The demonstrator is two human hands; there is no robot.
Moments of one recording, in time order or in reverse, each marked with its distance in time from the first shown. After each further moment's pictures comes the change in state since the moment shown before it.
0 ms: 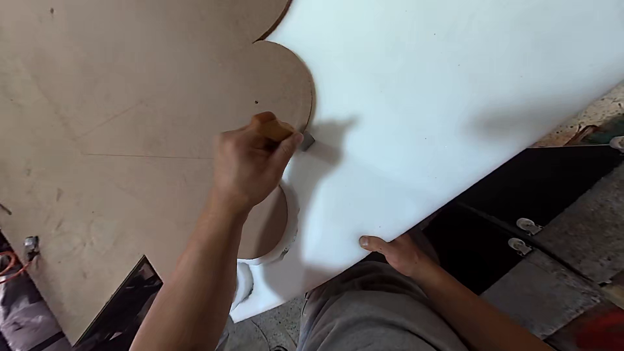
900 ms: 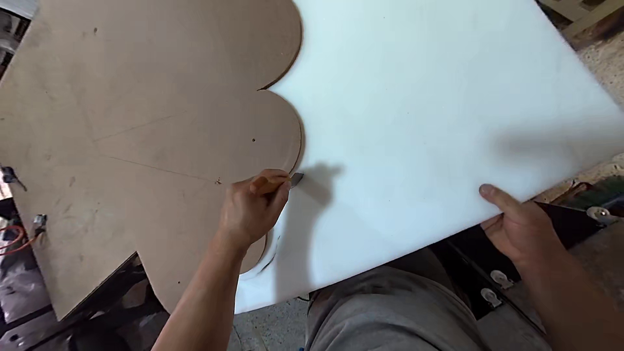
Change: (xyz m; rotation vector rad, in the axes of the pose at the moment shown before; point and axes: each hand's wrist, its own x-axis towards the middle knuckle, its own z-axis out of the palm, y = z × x) left_hand 0.011 0.028 0.029 0.210 -0.021 -0.257; right_hand 0.056 -0.205 -0.197 -0.112 0.476 -0.094
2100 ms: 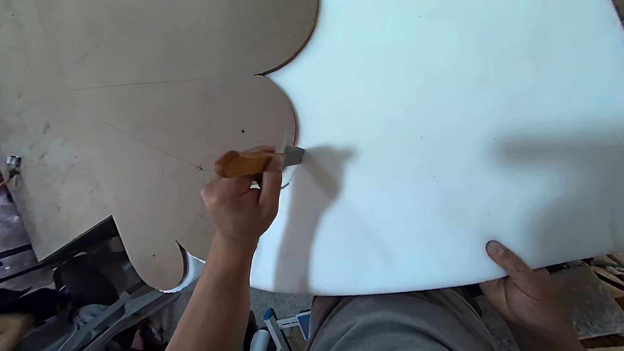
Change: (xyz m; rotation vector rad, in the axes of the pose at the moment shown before) left_hand 0.043 0.034 0.040 -0.064 0.405 -0.082; right_hand -0.007 -0.022 -0.022 0.134 -0.084 0.014
